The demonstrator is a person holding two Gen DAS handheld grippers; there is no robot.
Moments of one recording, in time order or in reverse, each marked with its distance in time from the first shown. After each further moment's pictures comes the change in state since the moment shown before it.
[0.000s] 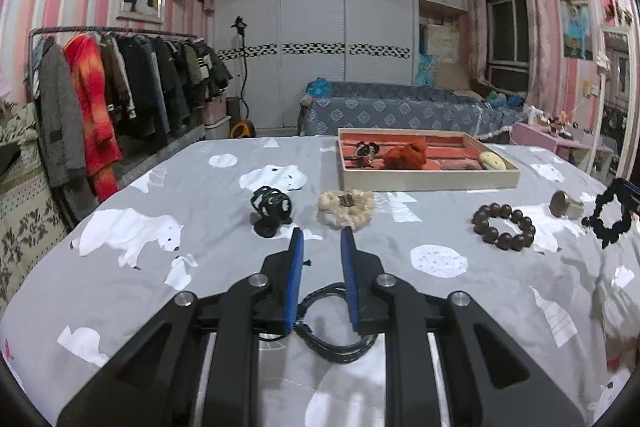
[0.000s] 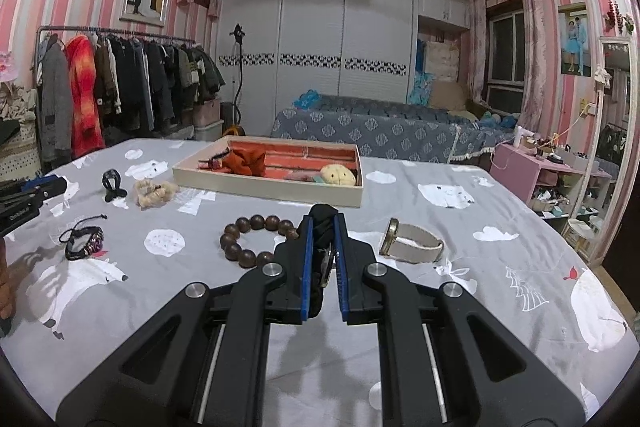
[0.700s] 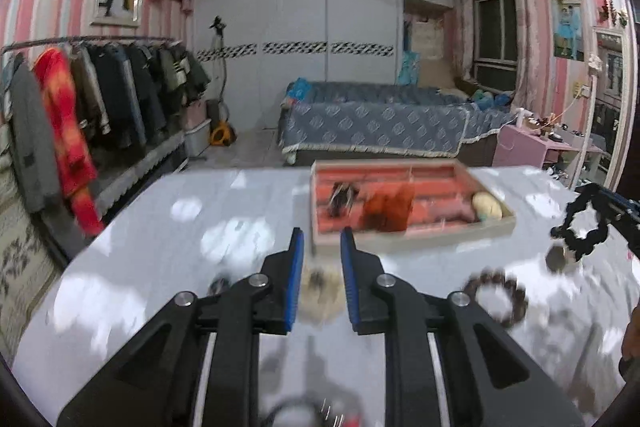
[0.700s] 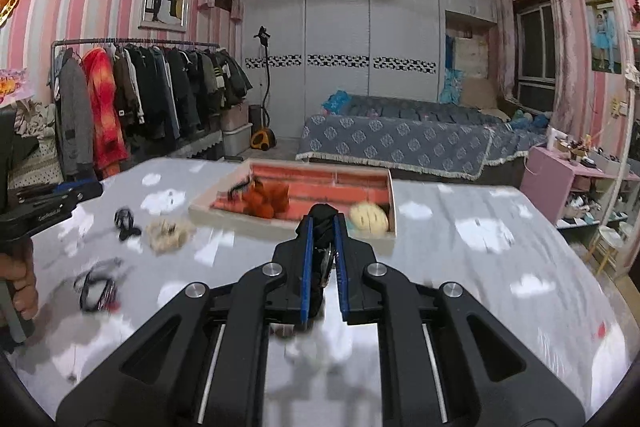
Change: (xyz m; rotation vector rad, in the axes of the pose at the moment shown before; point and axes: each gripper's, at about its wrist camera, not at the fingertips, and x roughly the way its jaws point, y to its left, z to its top) left arm 0.069 -0.025 0.098 0.031 0.017 -0.084; right arm 0.064 -0.004 0.072 0.007 0.021 0.130
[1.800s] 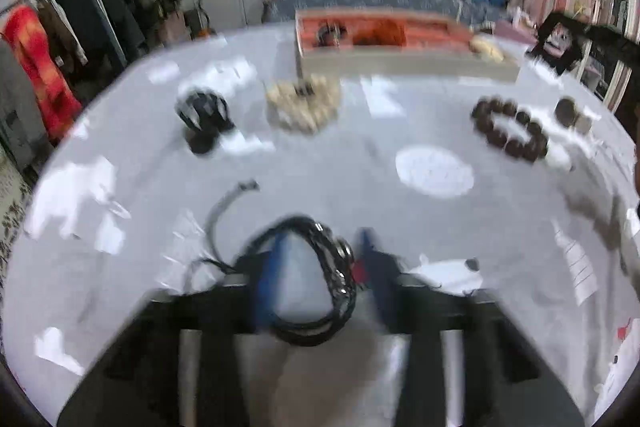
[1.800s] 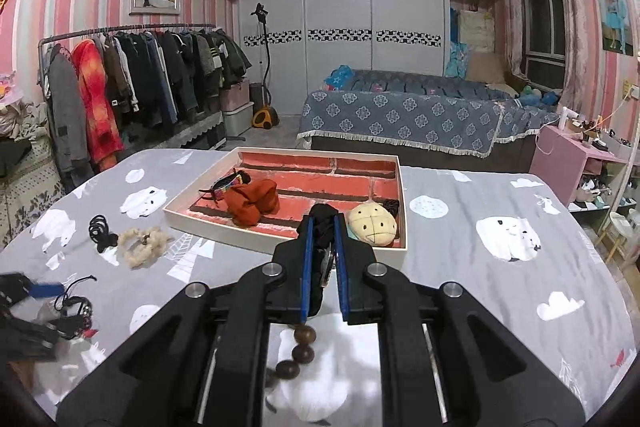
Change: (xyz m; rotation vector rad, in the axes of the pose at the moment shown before) left arm 0.016 -0.007 -0.107 0.064 0.449 -0.026; right arm 0.067 -0.014 0.009 0.036 0.100 0.017
